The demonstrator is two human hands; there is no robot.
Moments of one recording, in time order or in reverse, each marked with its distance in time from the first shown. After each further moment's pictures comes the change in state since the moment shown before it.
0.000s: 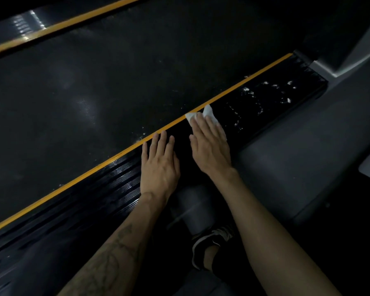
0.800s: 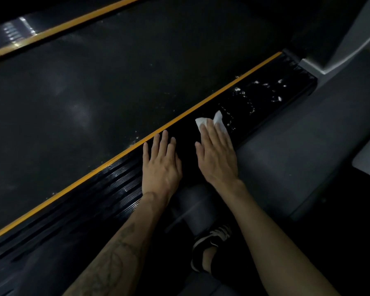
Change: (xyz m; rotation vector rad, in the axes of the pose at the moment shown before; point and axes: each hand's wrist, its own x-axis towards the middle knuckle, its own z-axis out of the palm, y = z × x) left_hand 0.008 0.017 0.003 0.026 -0.028 0.042; right_hand -0.029 0.020 -0.004 -0.026 0.044 0.106
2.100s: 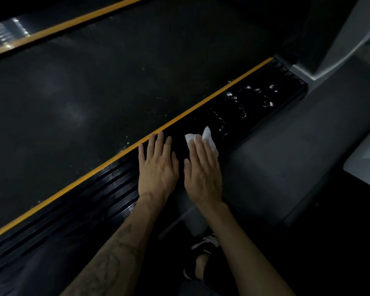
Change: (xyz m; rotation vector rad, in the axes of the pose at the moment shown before) left_hand 0.018 0.012 0.005 -0.023 -0.001 -0.023; right_hand -0.030 -0.017 0.013 0.114 0.123 0.020
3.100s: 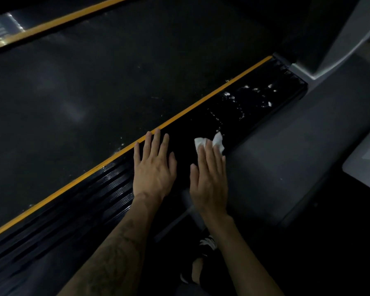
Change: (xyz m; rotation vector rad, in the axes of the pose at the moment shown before) left_hand 0.004 0.004 -0.005 0.006 -0.047 0.000; right_hand -0.014 0.015 -0.008 0.114 0.037 0.113
